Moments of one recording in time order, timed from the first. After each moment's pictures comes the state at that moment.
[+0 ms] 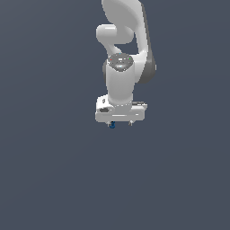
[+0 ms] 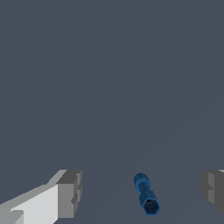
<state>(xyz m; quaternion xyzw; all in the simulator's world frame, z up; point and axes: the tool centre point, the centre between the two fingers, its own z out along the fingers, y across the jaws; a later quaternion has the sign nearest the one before) 0.003 0.023 0.168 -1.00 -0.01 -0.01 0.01</state>
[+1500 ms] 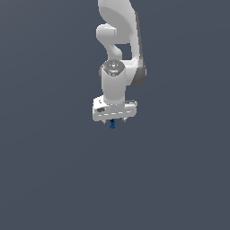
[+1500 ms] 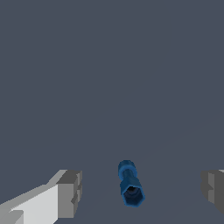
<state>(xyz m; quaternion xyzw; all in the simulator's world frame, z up) -0.038 -0.003 0.130 -1.00 -0.08 -0.01 0.00</state>
